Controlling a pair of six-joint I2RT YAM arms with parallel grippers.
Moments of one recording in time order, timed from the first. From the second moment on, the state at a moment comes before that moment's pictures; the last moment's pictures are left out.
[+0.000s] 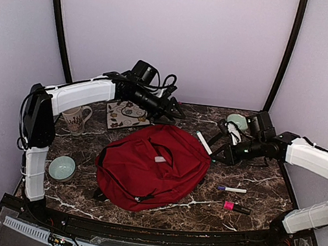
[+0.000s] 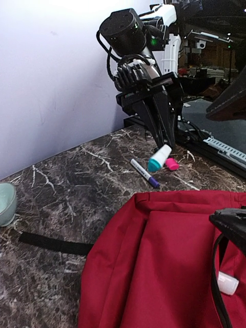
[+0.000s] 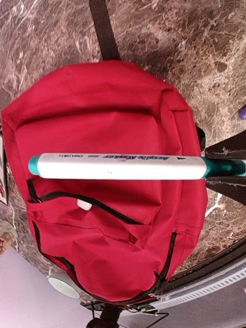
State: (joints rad) left arm -0.67 2.04 1.88 -0.58 0.74 -0.61; right arm 0.51 1.23 0.84 -0.43 -0.46 0.07
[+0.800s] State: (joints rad) left arm -0.69 2.09 1.90 -0.62 0.88 -0.65; right arm 0.63 1.36 0.98 -0.35 -0.54 0.01
